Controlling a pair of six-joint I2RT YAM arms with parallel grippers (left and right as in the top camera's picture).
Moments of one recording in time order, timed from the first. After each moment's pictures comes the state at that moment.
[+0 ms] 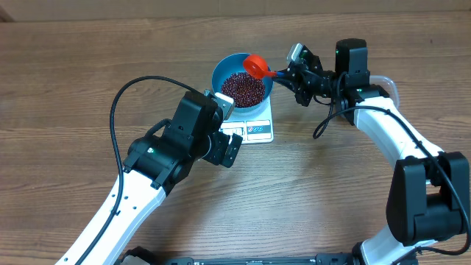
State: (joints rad) left arm -0.53 1.27 1.14 -0.80 0.01 -0.07; right arm 0.13 1.79 1.20 -0.06 -0.83 -0.61
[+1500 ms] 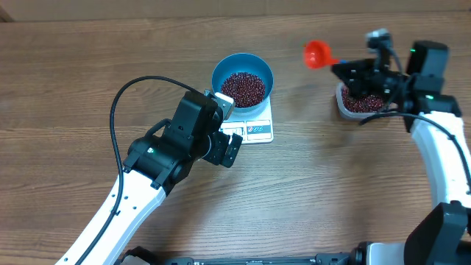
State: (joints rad) left arm -0.53 1.27 1.14 -0.80 0.01 -0.07; right arm -0.20 1.56 1.20 -0.38 -0.85 -0.10
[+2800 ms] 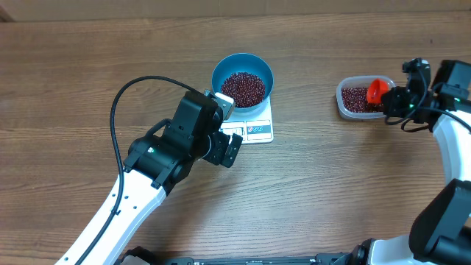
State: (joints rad) left arm -0.53 1.27 1.14 -0.80 0.01 -0.07; right arm -0.36 1.65 1.20 -0.58 -0.36 -0.19
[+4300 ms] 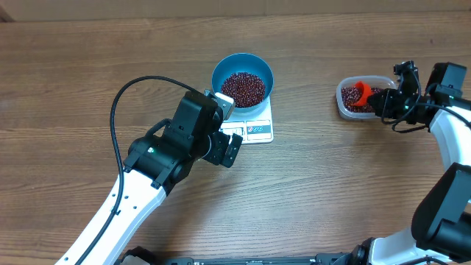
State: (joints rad) left arm -0.53 1.27 1.14 -0.80 0.01 -0.07; right arm -0.38 1.73 1.20 -0.59 -0.57 -0.19
